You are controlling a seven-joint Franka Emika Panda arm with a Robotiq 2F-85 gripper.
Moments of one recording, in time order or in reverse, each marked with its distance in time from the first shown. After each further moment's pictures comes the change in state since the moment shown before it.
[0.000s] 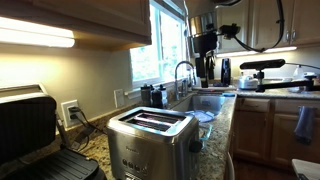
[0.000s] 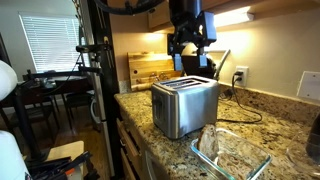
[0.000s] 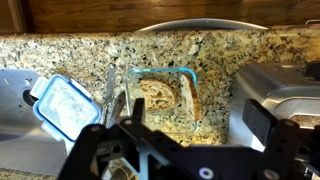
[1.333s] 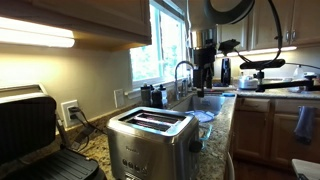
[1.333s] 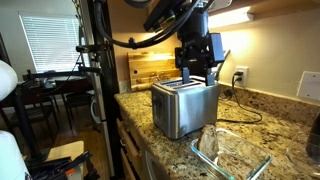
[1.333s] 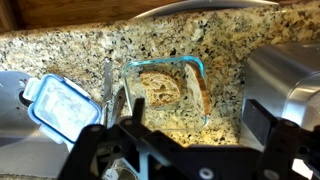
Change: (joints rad) arm -0.006 0.026 -0.043 -0.087 0.000 0.182 0.051
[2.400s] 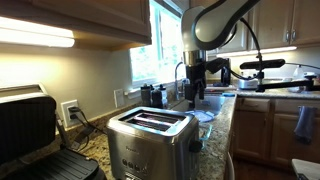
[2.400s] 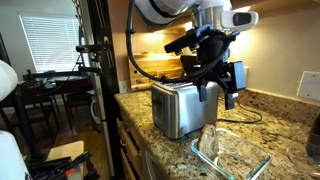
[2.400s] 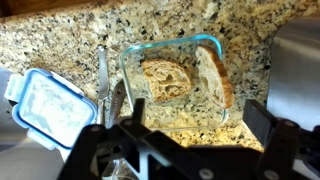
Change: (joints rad) arm -0.003 0.193 -0.051 0.054 0.006 0.148 0.001
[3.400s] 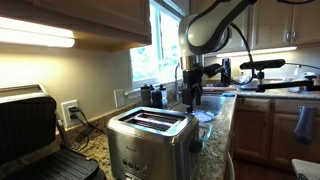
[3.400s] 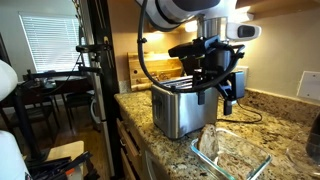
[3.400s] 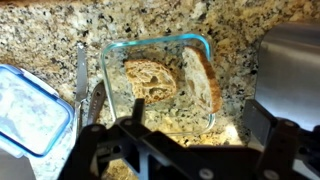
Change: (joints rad) arm 0.001 0.065 -0.002 0.033 0.093 -0.003 -0.111
